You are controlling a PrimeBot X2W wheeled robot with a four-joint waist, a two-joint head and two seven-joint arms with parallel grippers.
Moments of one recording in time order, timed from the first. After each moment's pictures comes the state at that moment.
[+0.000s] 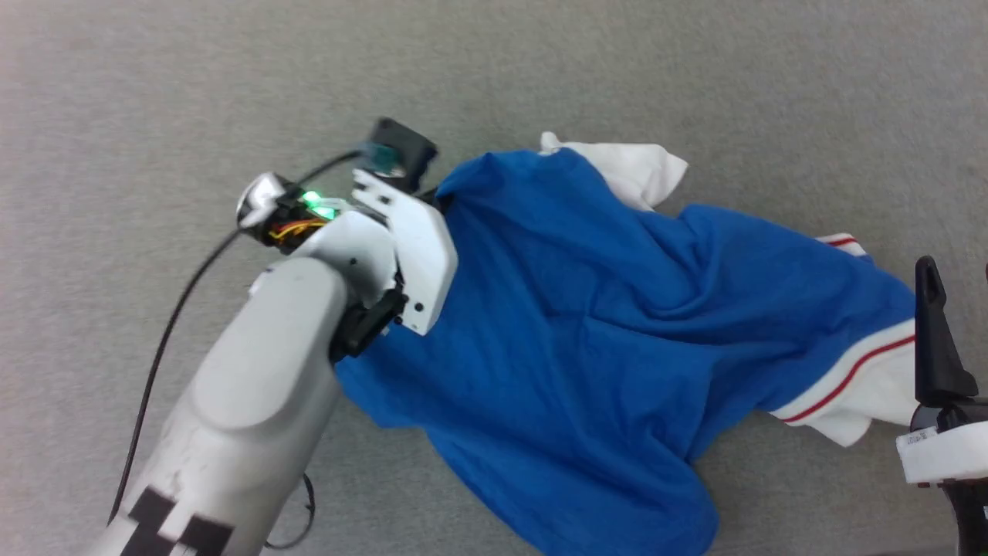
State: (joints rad) left arm -0.75 0.23 -0.52 0.39 -0.33 -0.12 0.49; right arm 0.03 -0.05 -0.24 -0.35 0.27 0.13 0.11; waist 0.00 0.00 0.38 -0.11
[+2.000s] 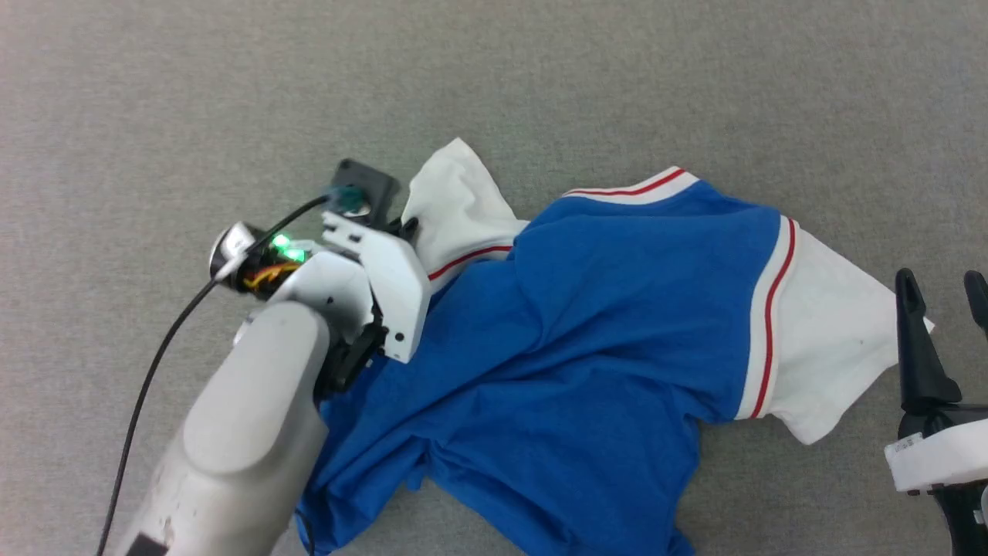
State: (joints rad) left arm -0.64 0.26 -0.47 0.33 -0.29 -0.04 0.47; right arm 0.04 -0.05 -0.23 -0.36 0.26 0.13 0.18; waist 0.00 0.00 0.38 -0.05
